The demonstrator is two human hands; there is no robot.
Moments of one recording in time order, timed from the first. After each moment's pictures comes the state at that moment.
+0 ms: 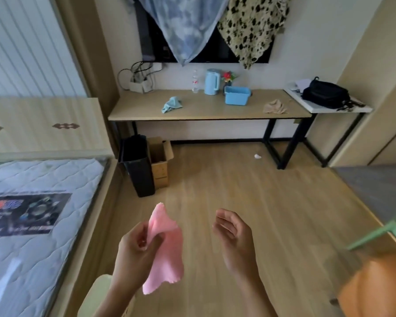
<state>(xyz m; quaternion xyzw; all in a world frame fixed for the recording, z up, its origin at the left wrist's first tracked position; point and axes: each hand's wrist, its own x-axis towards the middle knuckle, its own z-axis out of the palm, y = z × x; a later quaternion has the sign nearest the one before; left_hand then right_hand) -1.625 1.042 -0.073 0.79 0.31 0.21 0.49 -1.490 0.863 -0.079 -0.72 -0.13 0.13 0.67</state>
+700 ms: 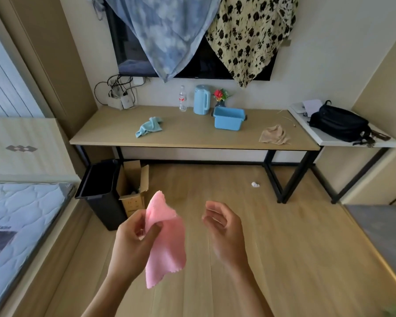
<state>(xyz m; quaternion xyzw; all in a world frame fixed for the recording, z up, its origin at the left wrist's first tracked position) -1.194 1.056 -0.044 0.78 0.28 0.28 0.48 -1.053 0.905 -0.063 -0.72 -0.19 0.14 0.65</state>
